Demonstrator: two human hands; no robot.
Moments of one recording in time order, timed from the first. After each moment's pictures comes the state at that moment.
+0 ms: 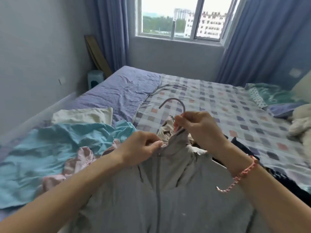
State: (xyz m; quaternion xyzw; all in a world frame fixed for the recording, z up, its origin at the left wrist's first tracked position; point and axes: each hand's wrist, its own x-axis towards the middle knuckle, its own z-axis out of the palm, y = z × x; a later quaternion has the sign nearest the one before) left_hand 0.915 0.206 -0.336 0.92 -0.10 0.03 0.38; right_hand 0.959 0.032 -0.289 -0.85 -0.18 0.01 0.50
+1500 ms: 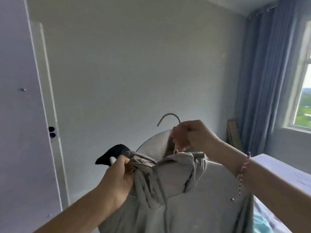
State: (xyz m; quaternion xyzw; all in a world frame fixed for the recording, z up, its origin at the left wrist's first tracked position) left_hand 0.406 0.302 0.007 0.48 0.34 0.48 0.65; right_hand 0.596 0.243 0.083 -0.55 -0.56 0.26 0.56
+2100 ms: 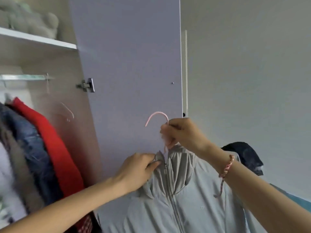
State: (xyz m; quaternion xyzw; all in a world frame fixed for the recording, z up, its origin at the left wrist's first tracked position) left_hand 0.217 0.238 -0.011 0.72 0.63 0.29 -0.07; right_hand 0.369 0.313 0.056 -0.21 -0.78 0.41 0.42
